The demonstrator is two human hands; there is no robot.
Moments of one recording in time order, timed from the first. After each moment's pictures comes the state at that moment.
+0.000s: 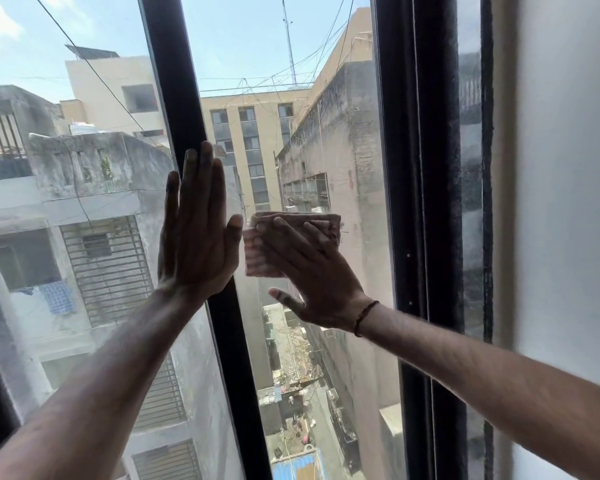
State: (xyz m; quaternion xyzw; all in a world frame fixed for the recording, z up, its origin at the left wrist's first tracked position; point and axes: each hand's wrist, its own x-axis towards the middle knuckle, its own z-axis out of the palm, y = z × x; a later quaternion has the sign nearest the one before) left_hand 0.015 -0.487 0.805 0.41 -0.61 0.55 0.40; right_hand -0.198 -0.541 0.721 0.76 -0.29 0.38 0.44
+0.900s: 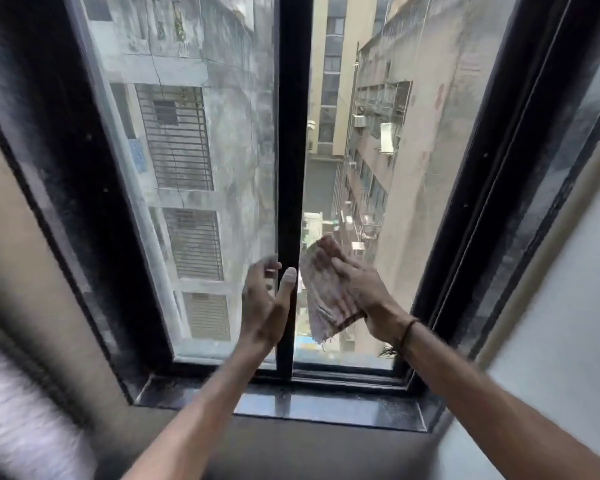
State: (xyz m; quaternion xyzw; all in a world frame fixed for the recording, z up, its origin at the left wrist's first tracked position) left_hand -0.052 -0.332 0.544 0.59 -0.48 -0.15 0.63; right_hand -0.214 -0.415 0.580 0.59 -0.38 0.39 -0.60
